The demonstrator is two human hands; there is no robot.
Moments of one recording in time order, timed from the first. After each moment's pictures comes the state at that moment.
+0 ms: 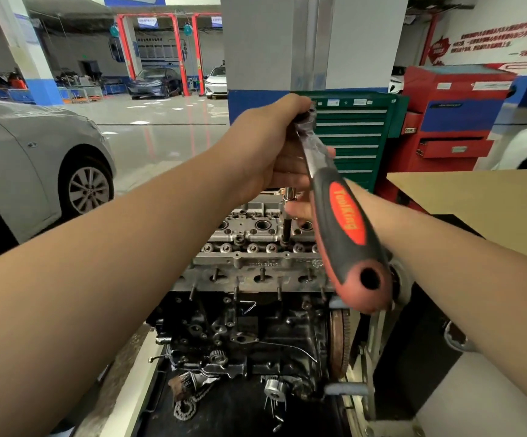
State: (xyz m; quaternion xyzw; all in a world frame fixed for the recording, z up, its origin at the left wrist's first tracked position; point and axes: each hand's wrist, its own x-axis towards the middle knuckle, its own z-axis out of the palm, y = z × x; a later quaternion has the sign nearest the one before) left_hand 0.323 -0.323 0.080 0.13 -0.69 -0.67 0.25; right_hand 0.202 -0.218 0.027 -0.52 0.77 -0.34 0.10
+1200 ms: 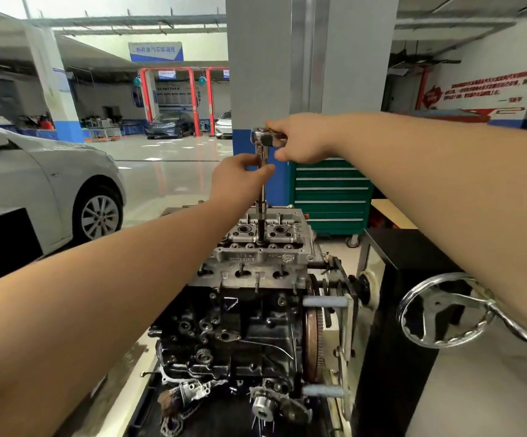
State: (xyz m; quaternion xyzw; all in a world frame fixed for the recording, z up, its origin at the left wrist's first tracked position) left_hand 0.308 -0.320 0.023 0.24 -0.76 -0.38 0.46; right_hand 0.210 -0.207 0.129 -0.59 0.79 -0.04 -0.13
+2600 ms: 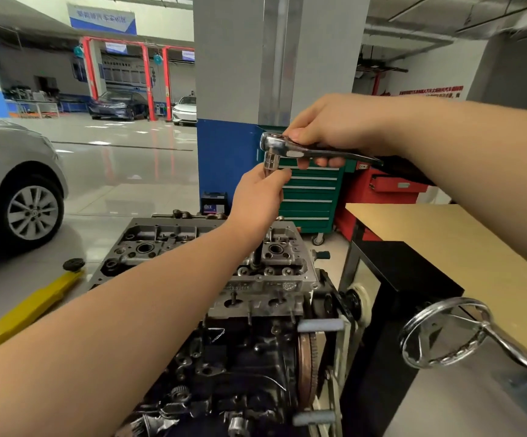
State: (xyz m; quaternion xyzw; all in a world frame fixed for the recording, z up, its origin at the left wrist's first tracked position) left_hand 0.271 -0.331 0.020 0.08 -0.68 -0.62 0.39; right_hand 0.191 -0.215 0.160 -0.53 0.81 -0.24 0.08
